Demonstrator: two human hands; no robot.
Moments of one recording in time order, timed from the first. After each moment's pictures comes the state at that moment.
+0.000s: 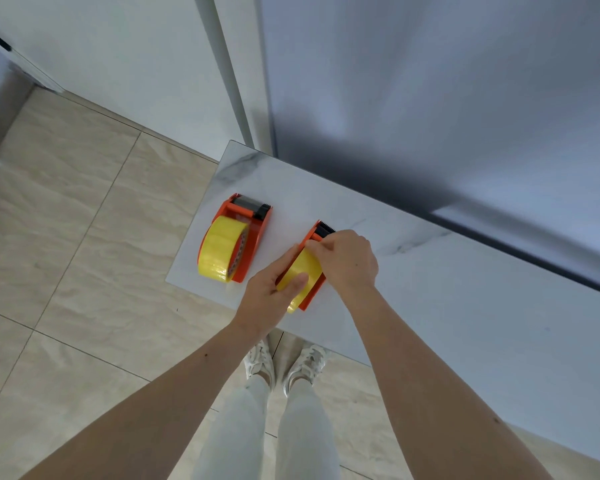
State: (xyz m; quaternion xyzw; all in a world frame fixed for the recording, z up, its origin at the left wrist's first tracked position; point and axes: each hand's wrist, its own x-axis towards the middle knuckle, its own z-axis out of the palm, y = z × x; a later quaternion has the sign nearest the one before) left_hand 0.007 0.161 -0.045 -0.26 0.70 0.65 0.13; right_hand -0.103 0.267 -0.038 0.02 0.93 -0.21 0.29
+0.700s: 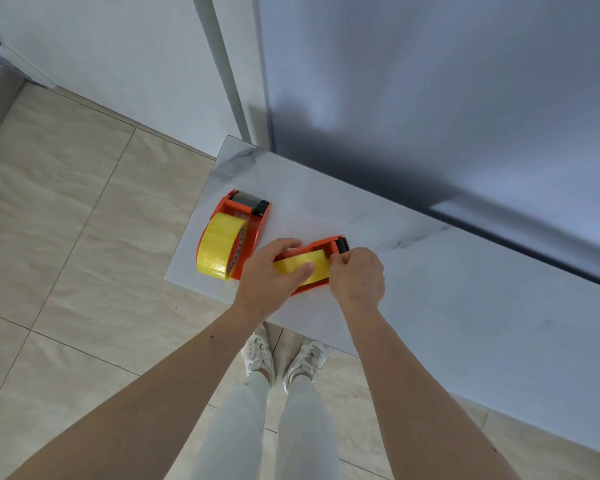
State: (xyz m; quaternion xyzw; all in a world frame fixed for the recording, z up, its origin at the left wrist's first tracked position) left_hand -0.014 0.155 -0.048 -0.26 0.80 0.53 0.08; right_hand -0.076 0.282 -0.055 0.19 0.92 -0.22 0.26
